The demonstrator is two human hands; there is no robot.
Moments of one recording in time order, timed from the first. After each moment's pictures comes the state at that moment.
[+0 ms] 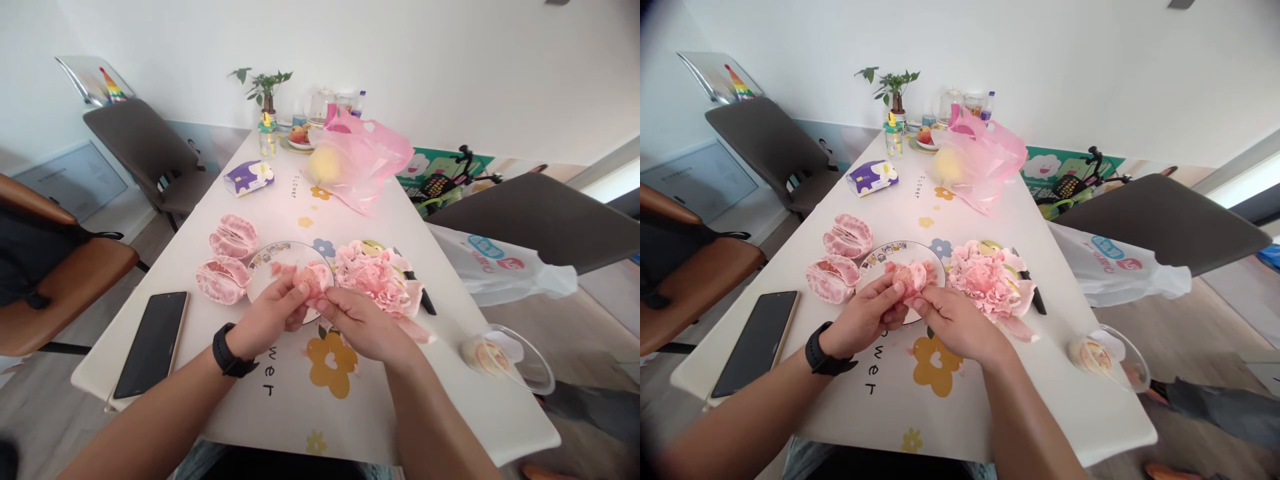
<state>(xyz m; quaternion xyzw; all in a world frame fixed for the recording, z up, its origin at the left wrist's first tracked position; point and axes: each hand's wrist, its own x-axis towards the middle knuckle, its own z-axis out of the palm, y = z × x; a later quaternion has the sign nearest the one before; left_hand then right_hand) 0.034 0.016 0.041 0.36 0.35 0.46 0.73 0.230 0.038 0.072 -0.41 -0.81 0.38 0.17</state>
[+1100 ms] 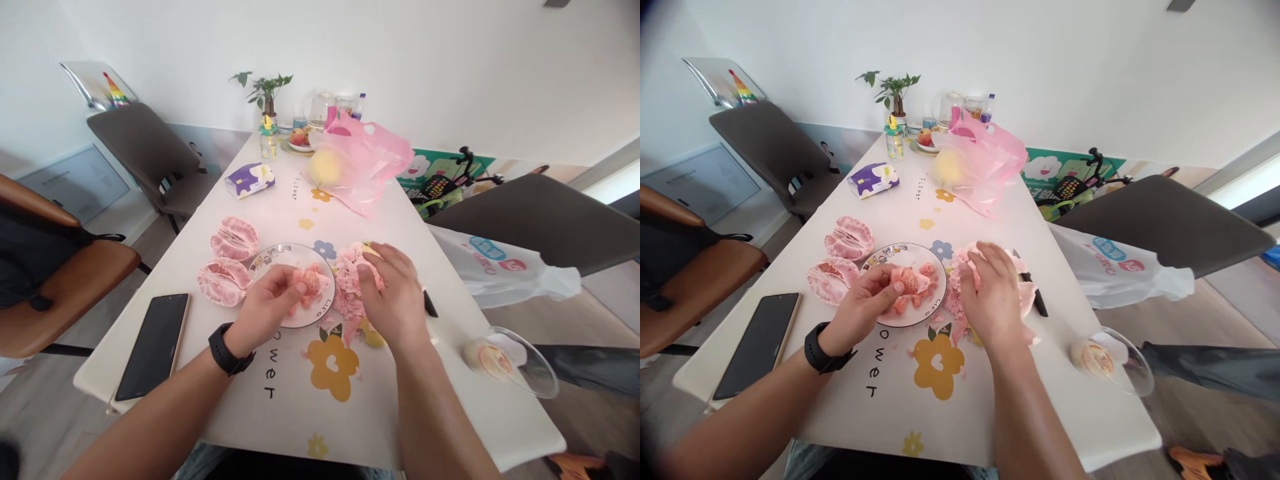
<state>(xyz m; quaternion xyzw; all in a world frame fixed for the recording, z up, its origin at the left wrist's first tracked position) 0.025 0.023 0.032 0.47 0.41 0.53 0.57 0.256 0.065 0.047 -0.54 -0.72 0.03 0.42</state>
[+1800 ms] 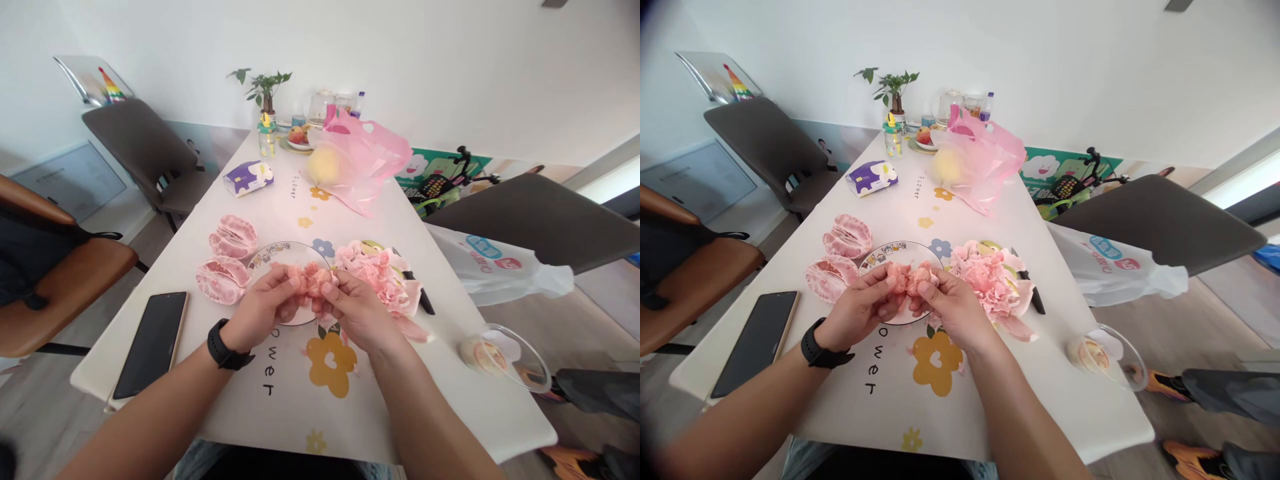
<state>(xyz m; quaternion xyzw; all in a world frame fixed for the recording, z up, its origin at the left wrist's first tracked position) 0.023 0.021 0.043 0.35 0.33 0.50 0.72 0.216 0.044 0.050 -0.33 -0.49 0.70 0.40</state>
